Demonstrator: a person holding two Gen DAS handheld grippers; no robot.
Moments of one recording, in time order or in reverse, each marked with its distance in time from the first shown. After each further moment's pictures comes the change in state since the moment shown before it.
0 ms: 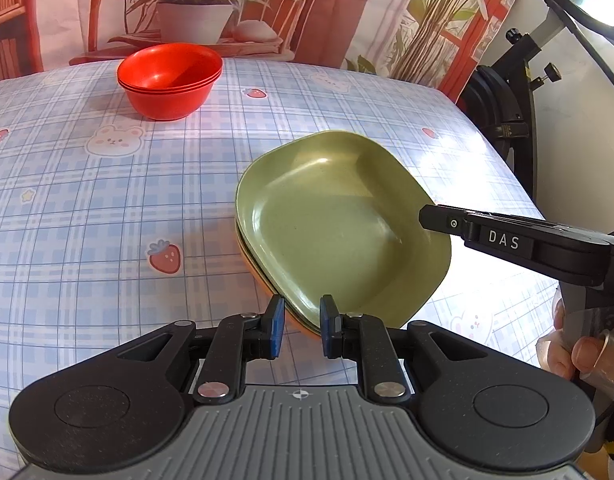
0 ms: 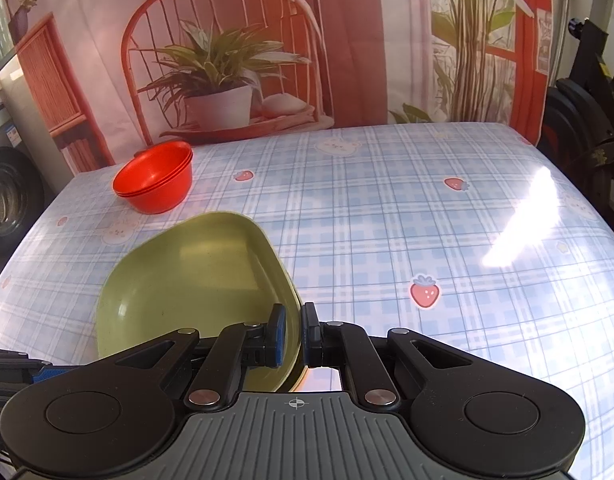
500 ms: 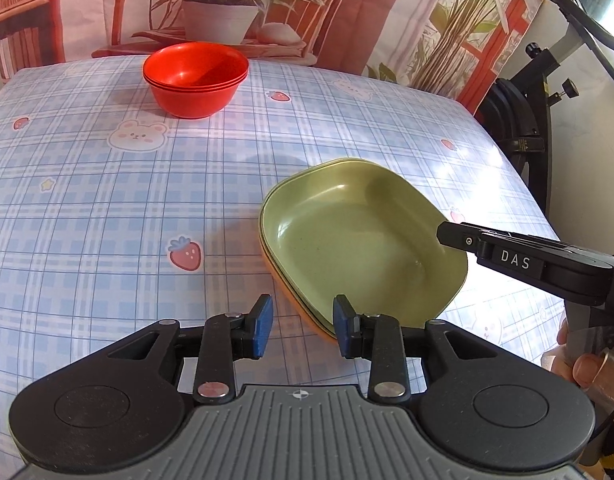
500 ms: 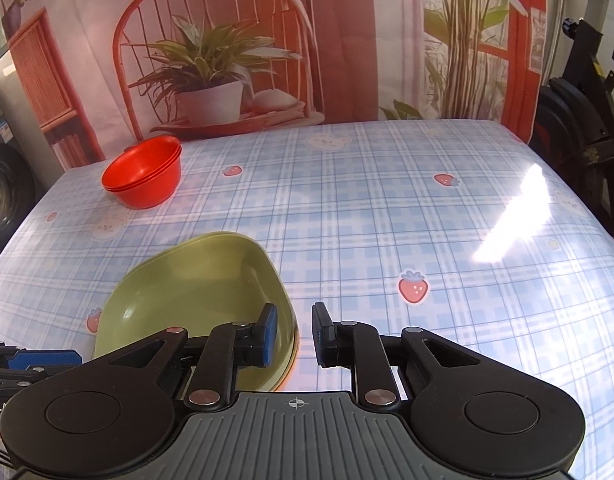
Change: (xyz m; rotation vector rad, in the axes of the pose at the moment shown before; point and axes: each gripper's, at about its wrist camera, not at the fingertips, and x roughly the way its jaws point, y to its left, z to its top) left arm -0.003 0.006 -0.001 -0.060 -0.008 0.031; right arm 0.003 -0.003 -0.003 0.000 0.007 -0.031
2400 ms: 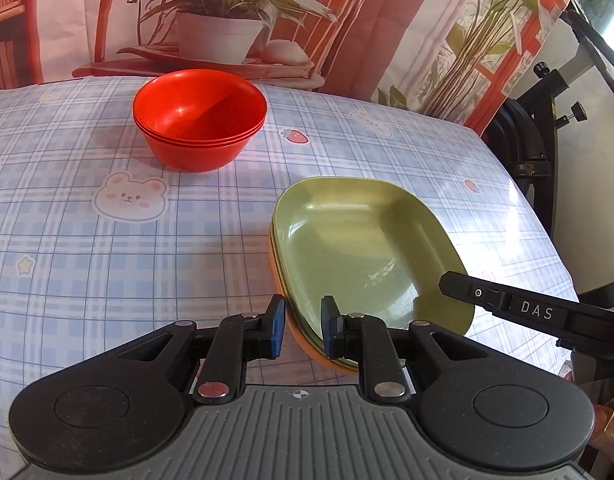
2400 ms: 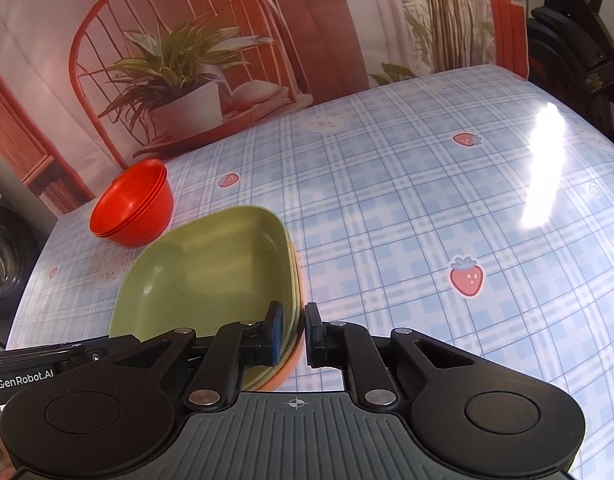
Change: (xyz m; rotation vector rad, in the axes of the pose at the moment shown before) left arm 0.044 0.034 0.070 0.015 -0.023 -0.040; right arm 0.046 0.006 0.021 0.227 0.045 0.045
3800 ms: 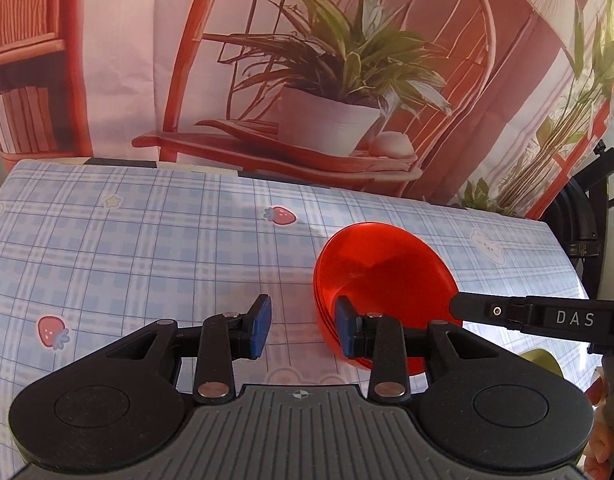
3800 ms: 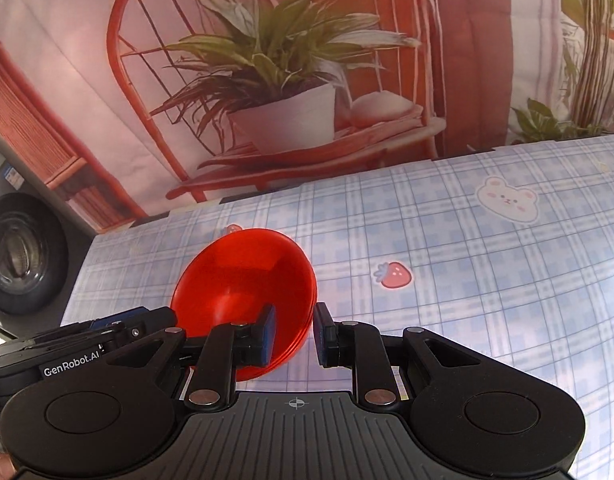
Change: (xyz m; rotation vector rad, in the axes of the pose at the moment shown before) left arm 0.021 0.149 0.111 -0.053 -0.102 0.048; right arm 0.114 0.142 0.114 -0.071 0.098 0.087
